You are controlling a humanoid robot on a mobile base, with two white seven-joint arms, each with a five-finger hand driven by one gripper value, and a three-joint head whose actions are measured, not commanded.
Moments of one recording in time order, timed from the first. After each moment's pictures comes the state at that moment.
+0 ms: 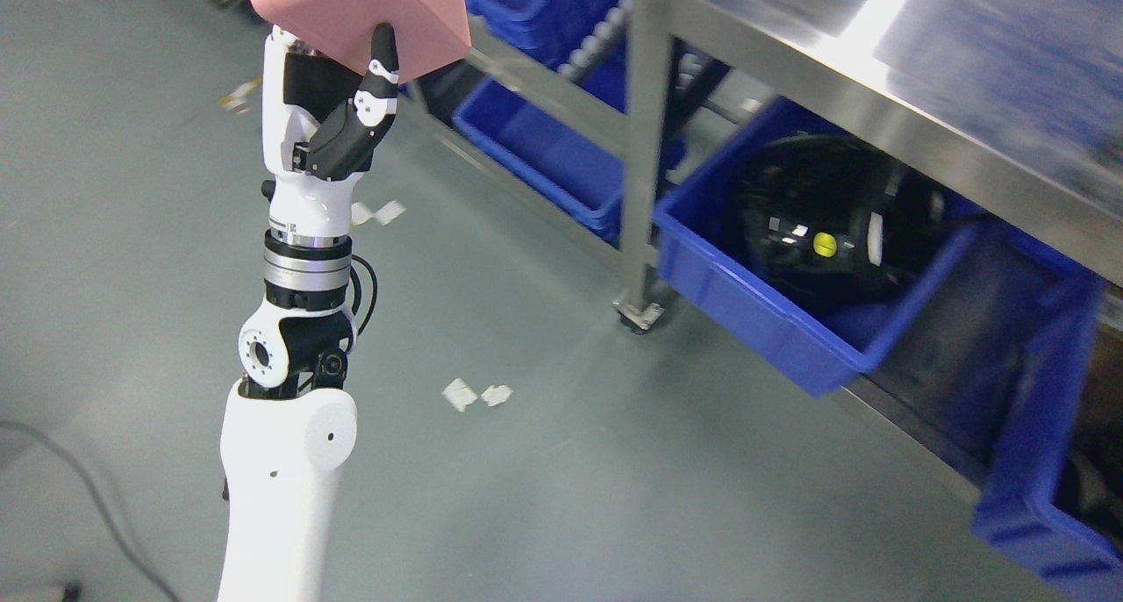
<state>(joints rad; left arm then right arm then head) -0.47 0.00 -0.13 -1.56 0.57 -0.45 -0.40 0.00 0.00 0.00 0.00 0.00 -0.07 -0.01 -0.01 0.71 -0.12</state>
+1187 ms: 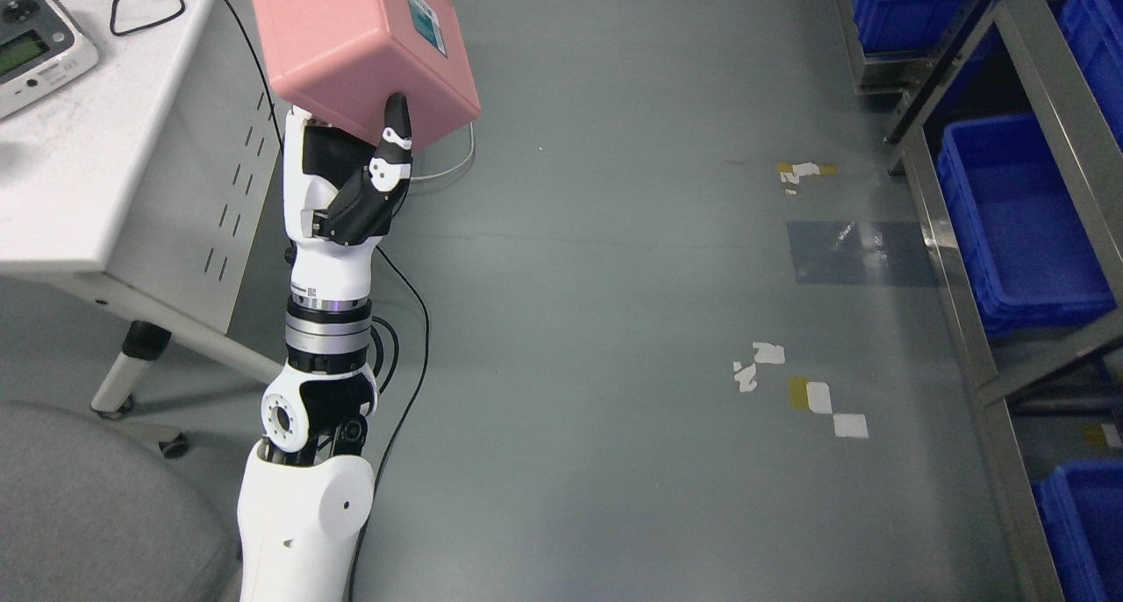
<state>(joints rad) -0.32 0.00 -0.17 -1.66 0.58 -0.44 -0.33 0.00 0.00 0.00 0.00 0.00 -0.07 -0.01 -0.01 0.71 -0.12</state>
